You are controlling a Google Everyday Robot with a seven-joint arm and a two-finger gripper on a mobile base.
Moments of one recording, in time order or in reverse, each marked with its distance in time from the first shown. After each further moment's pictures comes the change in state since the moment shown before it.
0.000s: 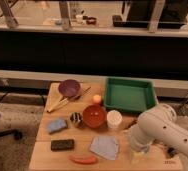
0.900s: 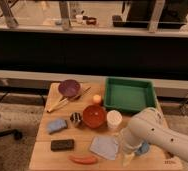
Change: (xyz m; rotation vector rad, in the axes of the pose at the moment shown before) arm -0.027 -0.007 0.039 -0.016 -0.049 -0.060
